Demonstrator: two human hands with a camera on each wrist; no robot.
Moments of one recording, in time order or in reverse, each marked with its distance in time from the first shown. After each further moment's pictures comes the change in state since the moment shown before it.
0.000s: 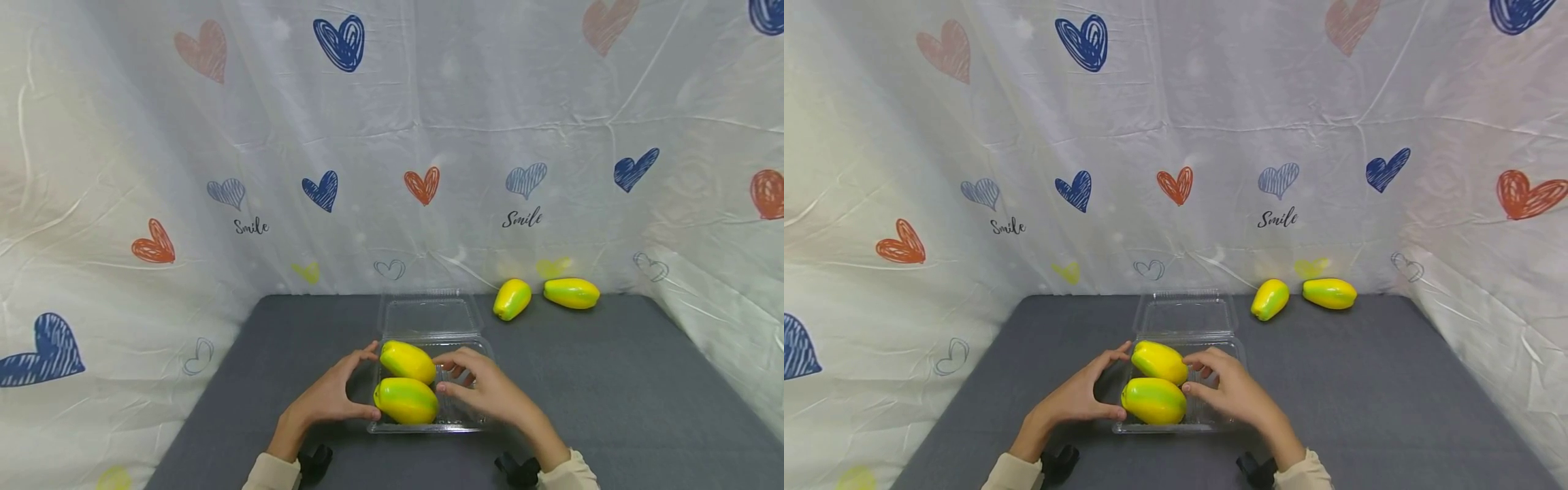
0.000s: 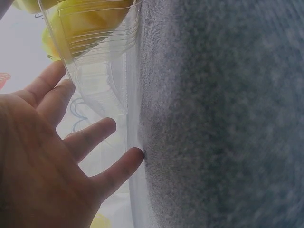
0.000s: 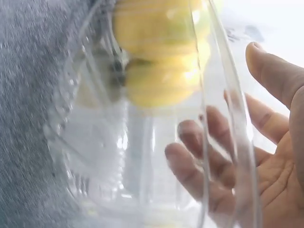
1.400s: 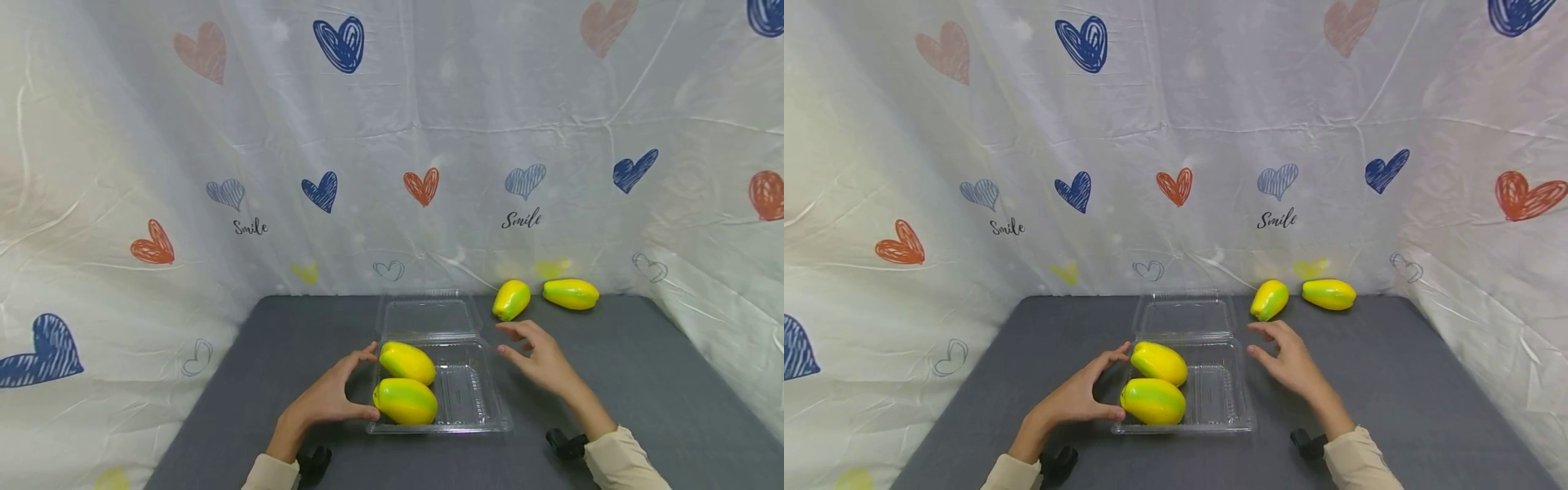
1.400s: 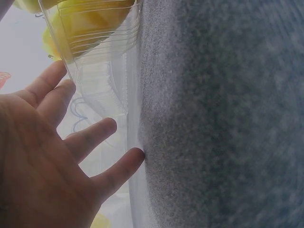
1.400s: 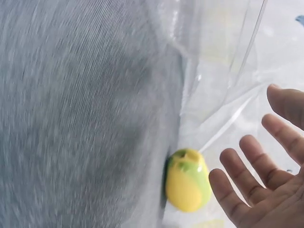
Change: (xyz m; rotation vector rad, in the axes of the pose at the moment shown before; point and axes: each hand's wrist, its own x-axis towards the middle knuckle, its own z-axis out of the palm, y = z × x) left_hand 0.000 -0.001 0.000 -0.002 0.006 -0.009; right_hand -0.019 0.065 -0.066 -0.291 0.329 0.051
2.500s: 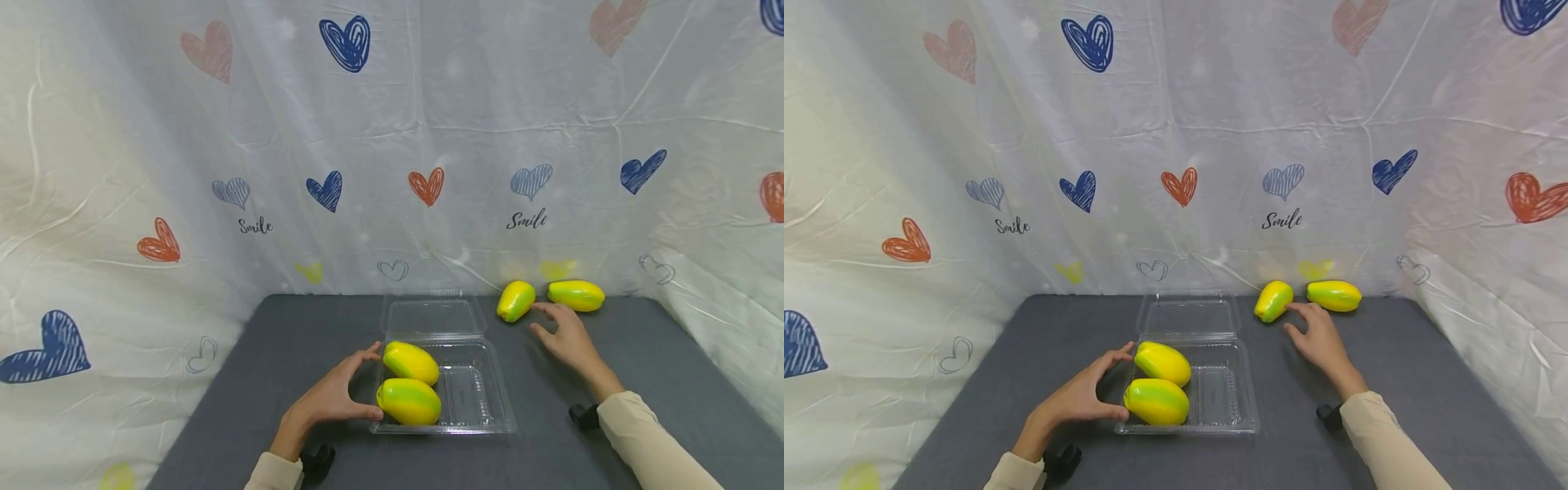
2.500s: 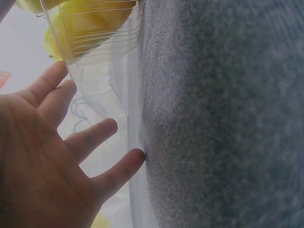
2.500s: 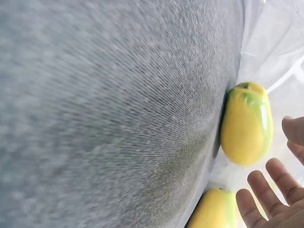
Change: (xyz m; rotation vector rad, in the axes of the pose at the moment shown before) left_hand -0.001 0.001 -0.001 -0.006 -0.007 0.016; right_hand 0.025 0.068 -0.019 -0.161 0.052 0.090
